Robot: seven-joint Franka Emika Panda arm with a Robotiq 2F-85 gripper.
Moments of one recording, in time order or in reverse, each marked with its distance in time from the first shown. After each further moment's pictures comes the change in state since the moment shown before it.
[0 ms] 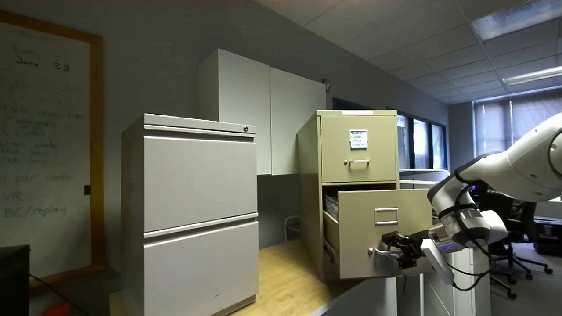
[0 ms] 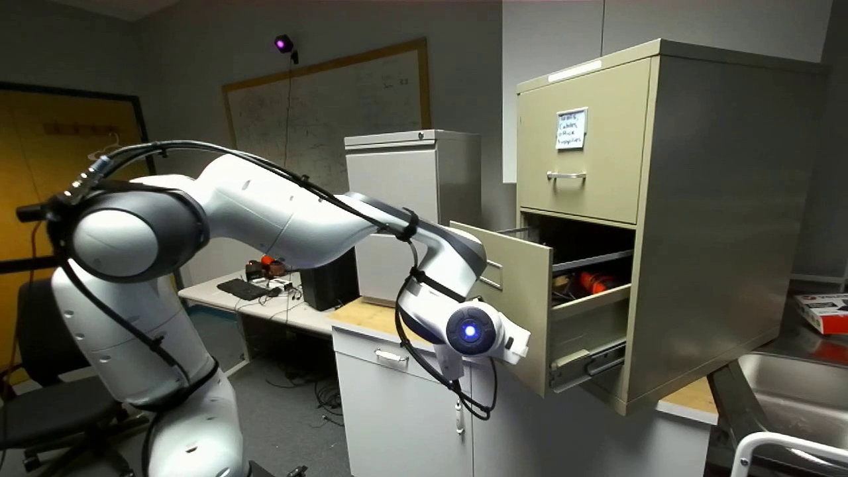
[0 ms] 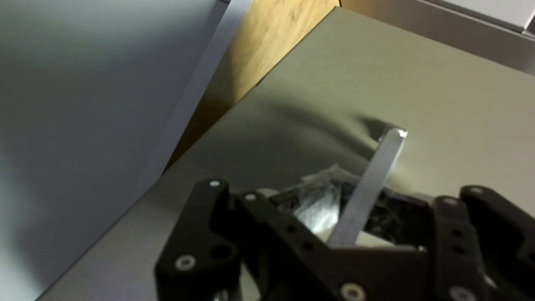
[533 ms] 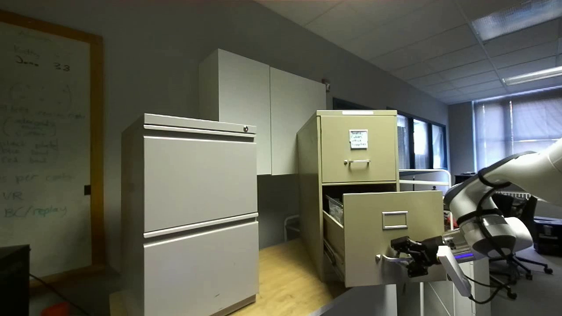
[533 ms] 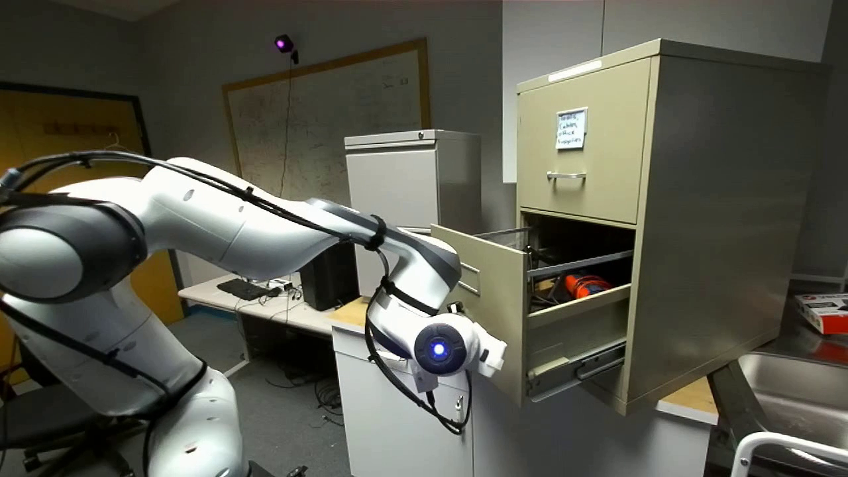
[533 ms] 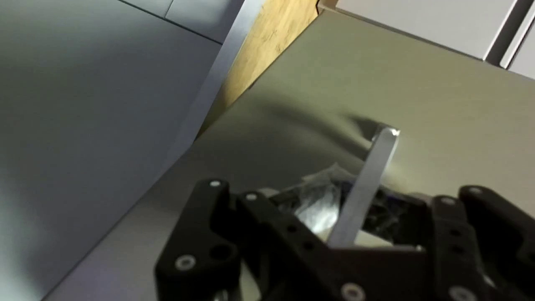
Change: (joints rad) arm -0.004 -0.166 -0.035 -0.163 -0.041 -0.018 0.000
